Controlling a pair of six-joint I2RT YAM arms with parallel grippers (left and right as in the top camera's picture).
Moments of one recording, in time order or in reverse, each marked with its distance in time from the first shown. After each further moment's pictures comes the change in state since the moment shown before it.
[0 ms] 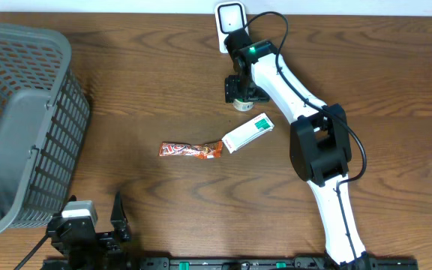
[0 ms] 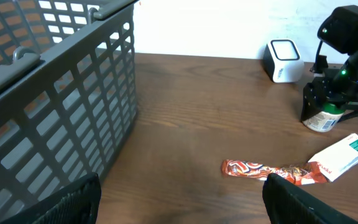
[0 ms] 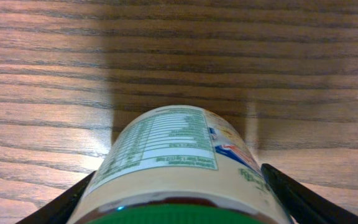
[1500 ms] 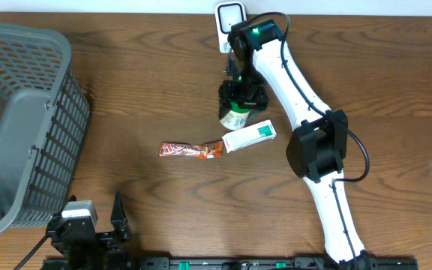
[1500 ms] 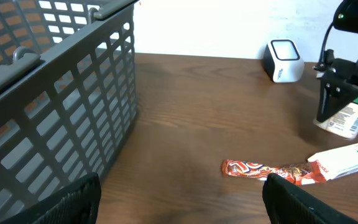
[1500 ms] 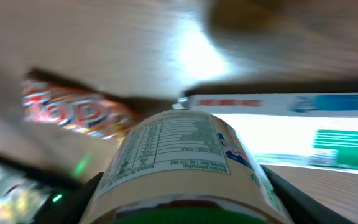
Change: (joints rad) left arm 0.000 0.000 0.000 0.000 0.000 0.000; right arm -0.001 0.063 0.341 -0.578 -0.447 -0.169
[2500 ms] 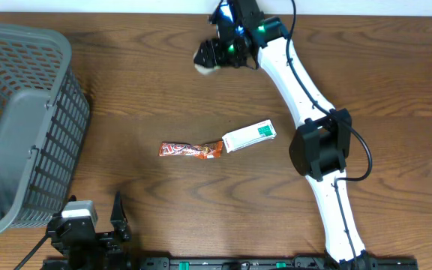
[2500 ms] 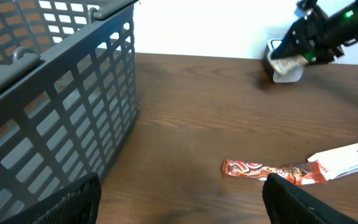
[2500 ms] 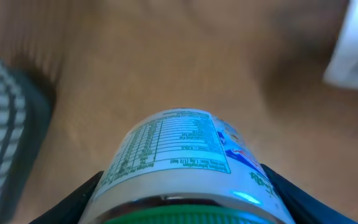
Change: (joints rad) left arm 0.000 0.000 0.000 0.000 0.000 0.000; right arm -0.031 0.000 0.004 0.786 -0.032 -0.021
